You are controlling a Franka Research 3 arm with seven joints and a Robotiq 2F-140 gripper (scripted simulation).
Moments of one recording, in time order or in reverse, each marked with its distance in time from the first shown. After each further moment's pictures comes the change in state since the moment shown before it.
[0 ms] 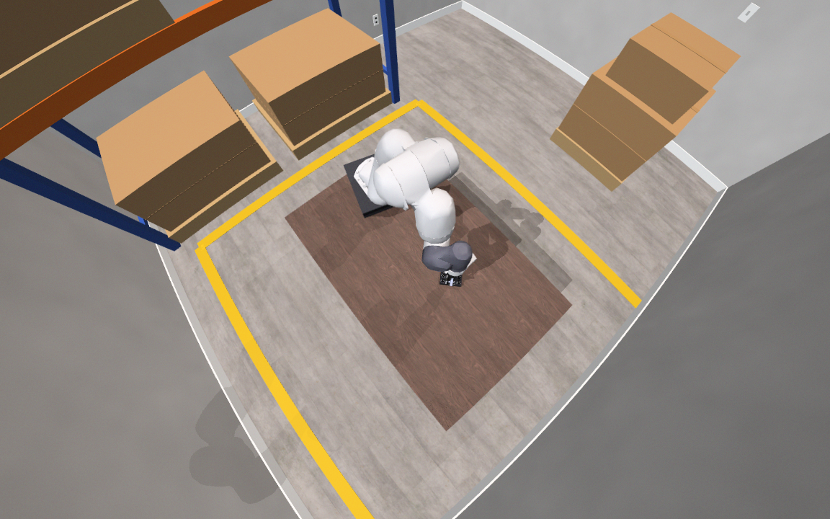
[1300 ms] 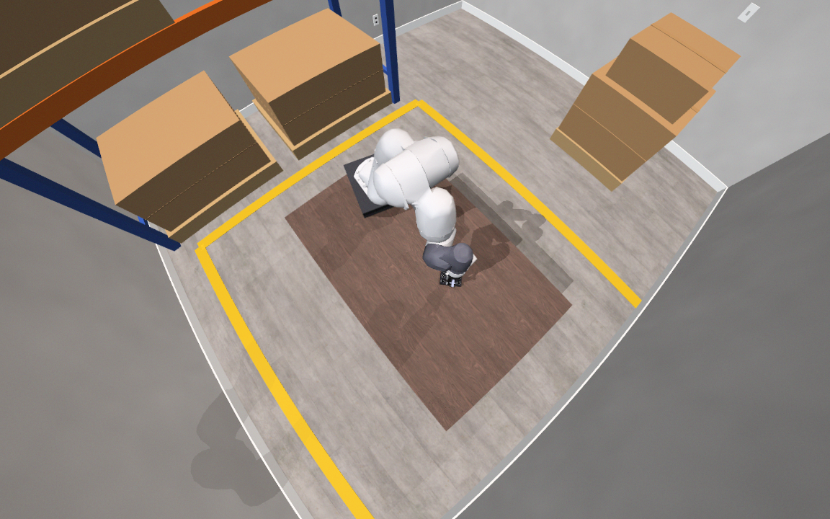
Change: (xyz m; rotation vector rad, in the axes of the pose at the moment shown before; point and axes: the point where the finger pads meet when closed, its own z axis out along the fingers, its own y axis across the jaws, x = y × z) arm 0.003 0.000 -0.001 0.023 0.000 -0.051
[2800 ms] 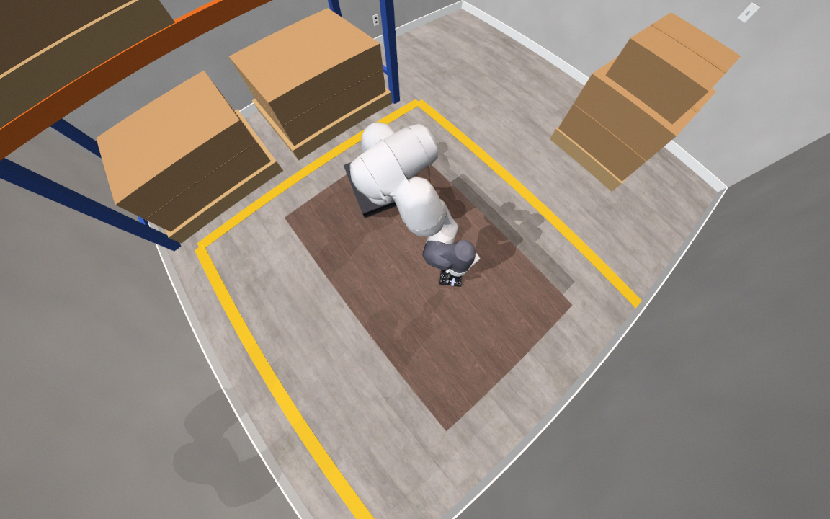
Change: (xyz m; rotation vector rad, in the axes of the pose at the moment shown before) arm 0.001 0.003 -0.041 0.011 0.003 0.097
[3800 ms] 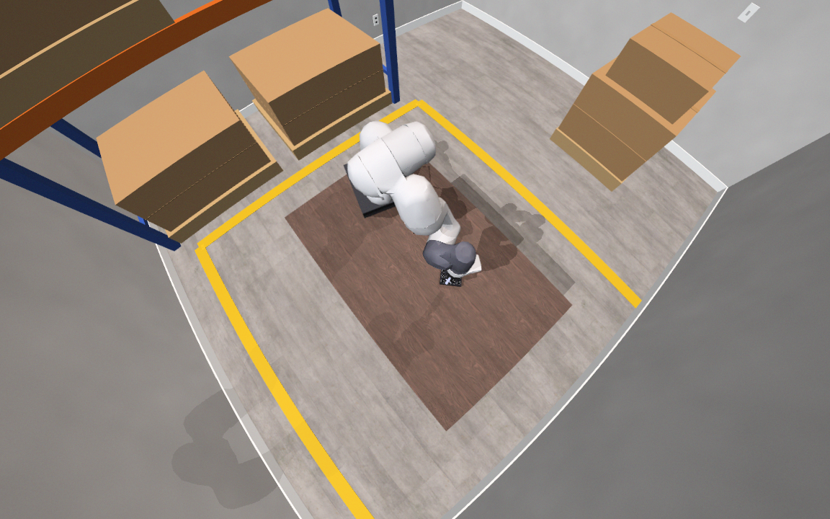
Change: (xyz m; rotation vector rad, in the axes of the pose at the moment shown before) arm -0.001 0.005 -0.007 0.007 -0.007 0.453
